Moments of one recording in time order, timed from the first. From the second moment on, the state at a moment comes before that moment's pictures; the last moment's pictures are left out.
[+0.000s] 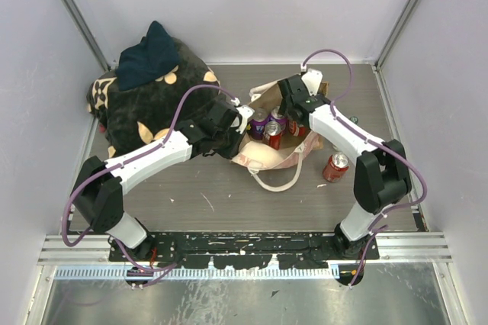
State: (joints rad) left arm -0.79 1.57 1.21 -0.52 0.00 -0.10; right arm 0.45 1.68 1.32 -0.51 0.57 0.63
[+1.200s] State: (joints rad) left arm -0.79 1.59 1.26 -0.58 -0.04 -0.08; right arm 0.64 1.15 1.50 -0.73 0.45 0.43
